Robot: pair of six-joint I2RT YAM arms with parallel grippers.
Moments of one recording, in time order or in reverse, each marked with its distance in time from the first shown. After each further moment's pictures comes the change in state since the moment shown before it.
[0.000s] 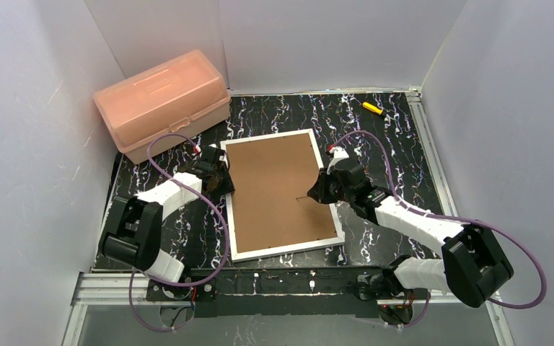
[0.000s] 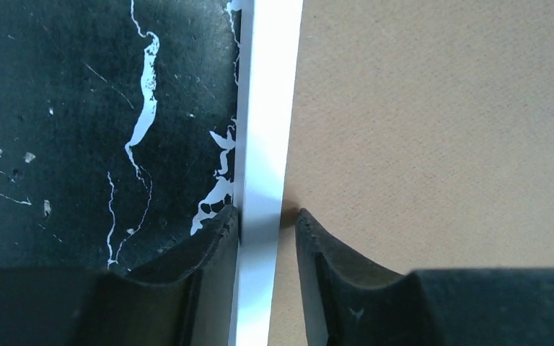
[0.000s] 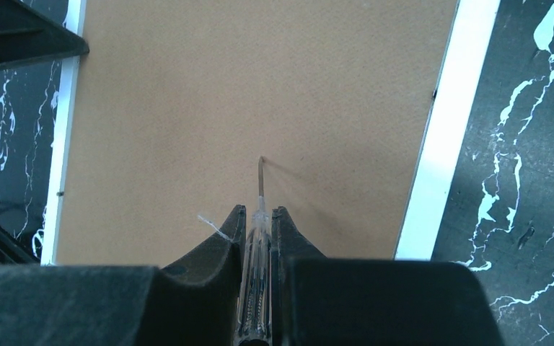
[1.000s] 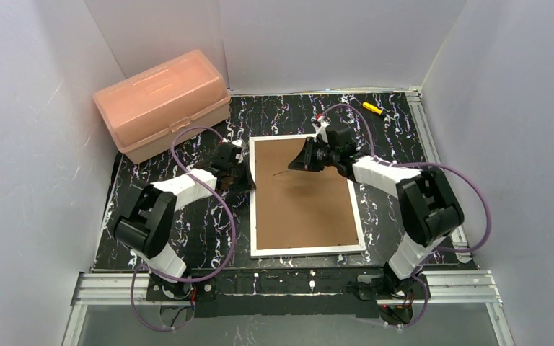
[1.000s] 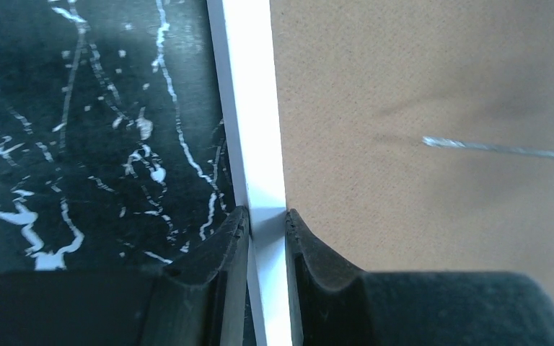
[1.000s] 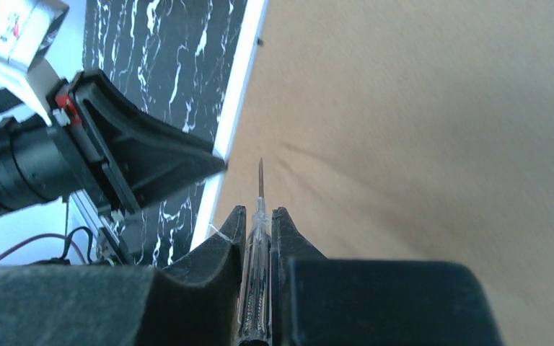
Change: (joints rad) left arm -0.118 0.122 0.073 0.148 0.177 0.089; right arm -0.150 0.441 0.390 0.053 -0.380 0.106
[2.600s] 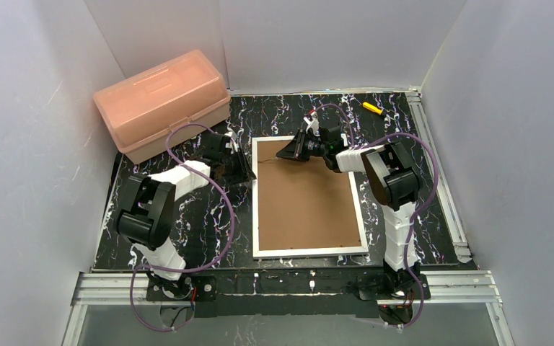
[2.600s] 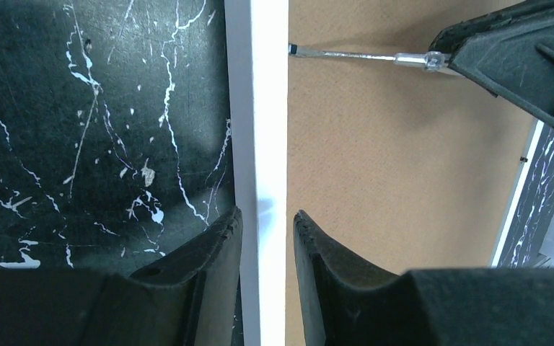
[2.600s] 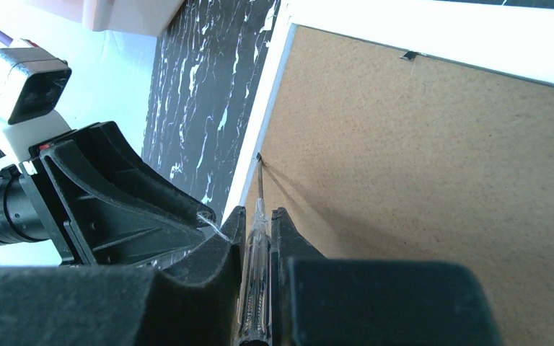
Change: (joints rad) left arm 0.119 0.058 0.070 0.021 0.185 -0.059; right arm -0.053 0.461 0.209 0.451 -0.212 0.212
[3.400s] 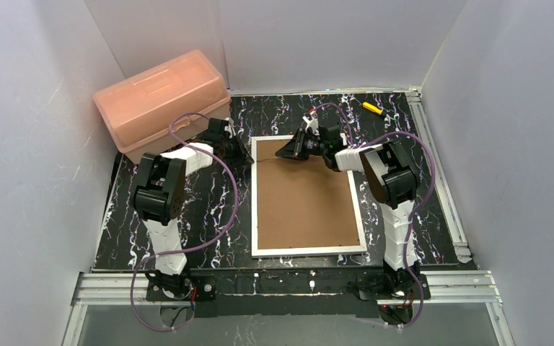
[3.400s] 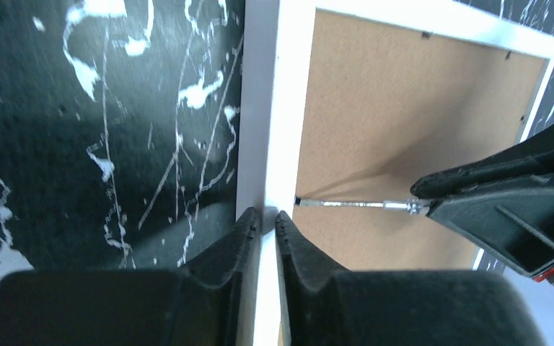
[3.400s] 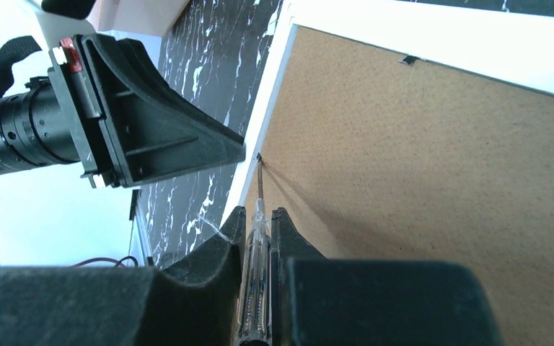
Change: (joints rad) left arm 0.066 0.245 0.238 0.015 0.038 -0.056; right arm -0.001 0.031 0.029 0.010 -0.024 0.006
